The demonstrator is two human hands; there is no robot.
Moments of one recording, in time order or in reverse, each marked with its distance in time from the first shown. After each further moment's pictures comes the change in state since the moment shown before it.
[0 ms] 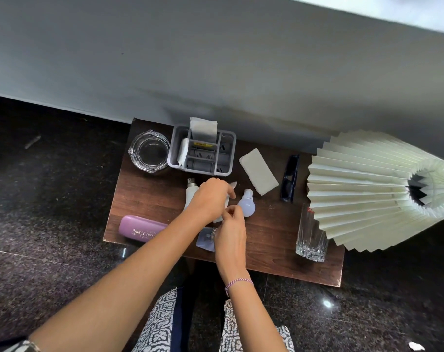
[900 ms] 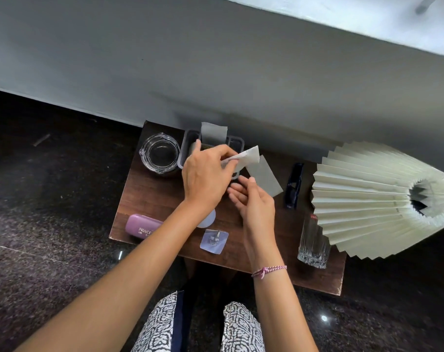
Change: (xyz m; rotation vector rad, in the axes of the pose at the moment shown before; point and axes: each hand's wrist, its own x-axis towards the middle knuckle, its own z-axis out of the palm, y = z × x) left_hand -0.052 -0.003 -0.038 -0.388 0.920 0.162; right_hand 0.031 -0.051 -0.066 1.007 0.038 0.423
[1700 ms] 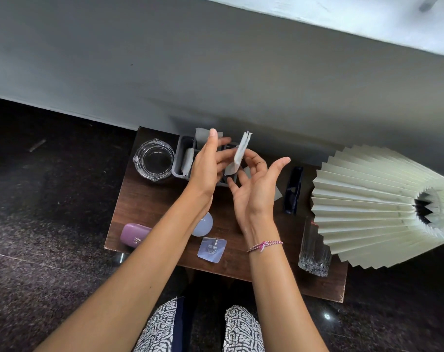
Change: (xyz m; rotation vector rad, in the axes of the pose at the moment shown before) left_hand 0.027 0.008 0.010 -1.012 -0.346 -0.553; right_hand 0.036 -0.030 0.019 0.420 -0.238 -0.012
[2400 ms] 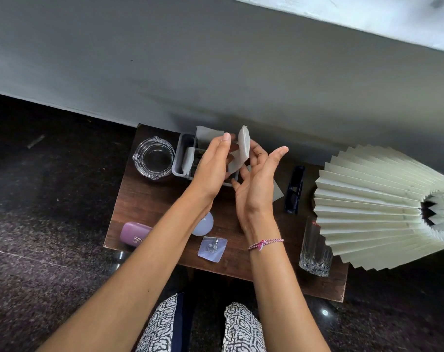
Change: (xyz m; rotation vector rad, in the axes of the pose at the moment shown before) left_hand -0.001 -0.003 0.000 0.150 -0.062 0.071; right_hand 0.003 -0.002 0.008 -0.182 -0.051 -0.058
